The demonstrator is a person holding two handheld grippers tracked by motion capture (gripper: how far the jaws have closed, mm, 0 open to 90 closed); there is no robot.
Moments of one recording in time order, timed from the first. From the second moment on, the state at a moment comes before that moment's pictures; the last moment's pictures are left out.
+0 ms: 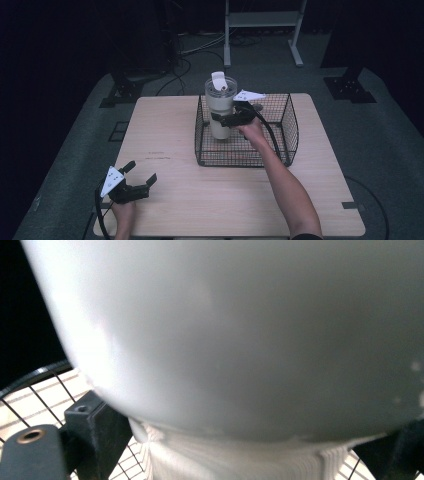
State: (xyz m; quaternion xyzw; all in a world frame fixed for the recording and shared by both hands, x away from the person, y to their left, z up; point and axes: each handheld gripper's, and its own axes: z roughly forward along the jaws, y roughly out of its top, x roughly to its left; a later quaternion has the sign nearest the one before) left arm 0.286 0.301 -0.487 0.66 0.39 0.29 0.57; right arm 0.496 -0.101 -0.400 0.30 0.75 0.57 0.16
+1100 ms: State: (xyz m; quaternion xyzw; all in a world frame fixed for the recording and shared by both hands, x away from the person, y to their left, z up) left arm 0.286 0.304 -0.487 0.66 0.39 0.29 0.58; right arm 0.514 -0.095 -0.421 0.25 0.81 0.51 0.12
